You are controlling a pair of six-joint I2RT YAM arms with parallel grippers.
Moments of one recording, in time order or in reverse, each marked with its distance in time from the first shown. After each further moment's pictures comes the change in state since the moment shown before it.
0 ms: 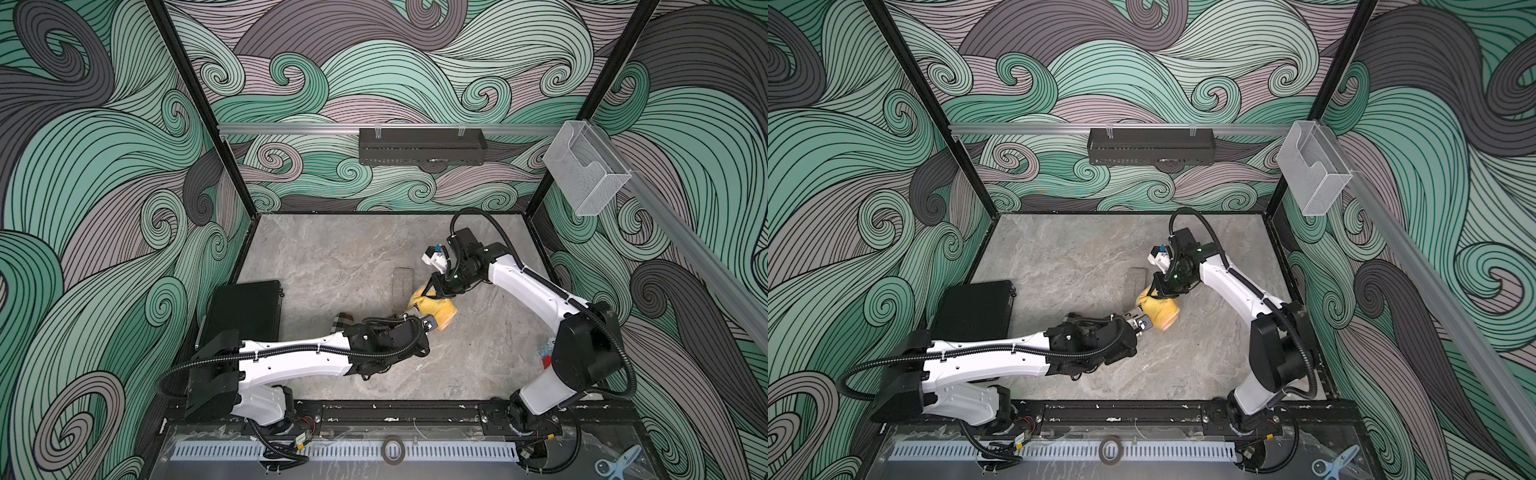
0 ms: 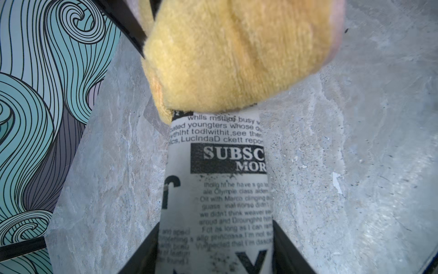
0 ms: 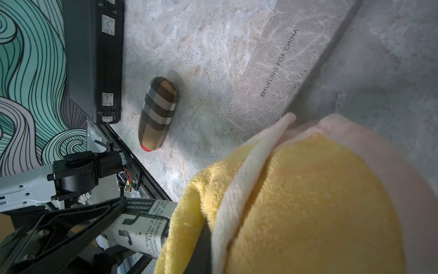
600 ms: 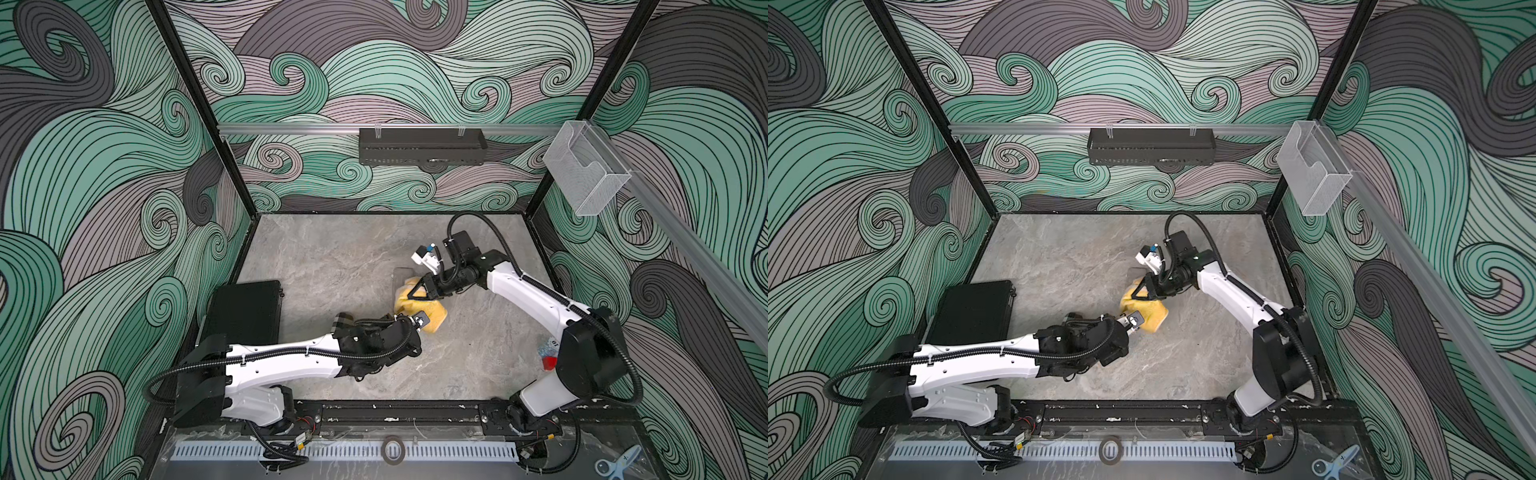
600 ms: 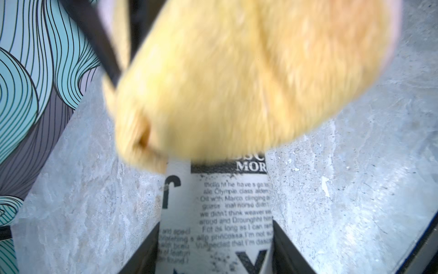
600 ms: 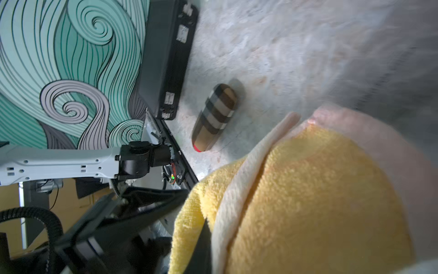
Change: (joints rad) left arm 0.036 -0.099 -0.072 0.031 0.068 -0.119; right arm -0.031 -0.074 -0.111 0.179 -0.194 0.095
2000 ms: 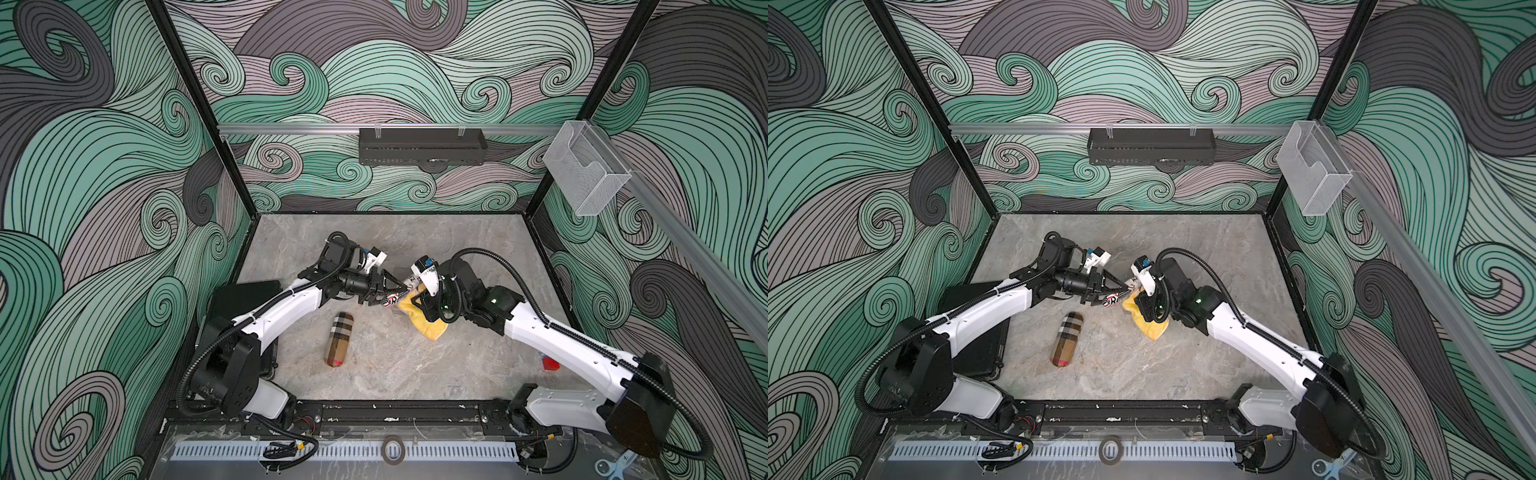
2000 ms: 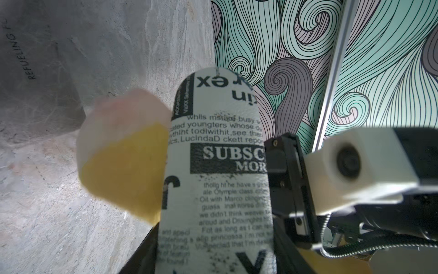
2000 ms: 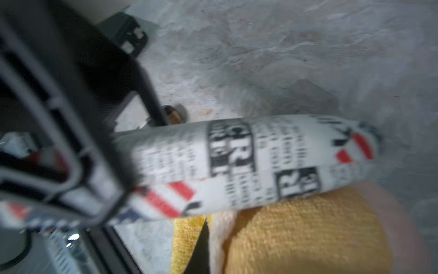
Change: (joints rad) left arm 0.747 0.167 0.095 0.280 1.510 -0.771; right arm 0.327 -0.261 -0.174 0.206 0.740 -0.020
